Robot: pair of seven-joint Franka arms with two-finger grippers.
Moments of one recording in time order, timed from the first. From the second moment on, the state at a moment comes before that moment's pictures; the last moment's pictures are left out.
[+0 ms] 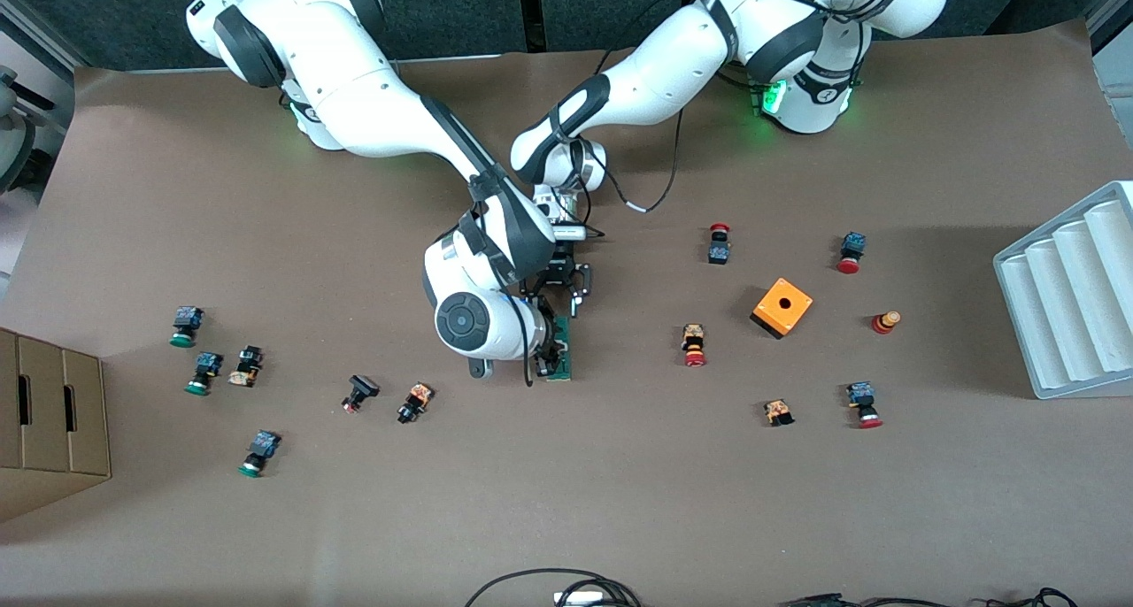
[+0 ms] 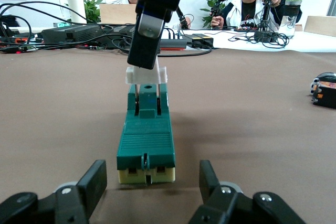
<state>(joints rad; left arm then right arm) -0.85 0.98 -0.33 -1.69 2.03 1.85 -2.58 0.70 0.82 -0.13 -1.31 0.50 2.06 1.87</state>
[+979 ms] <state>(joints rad) -0.85 0.98 -0.33 -1.69 2.03 1.85 -2.58 0.73 0.81 -0.13 -1.36 0.49 2.06 1.85</state>
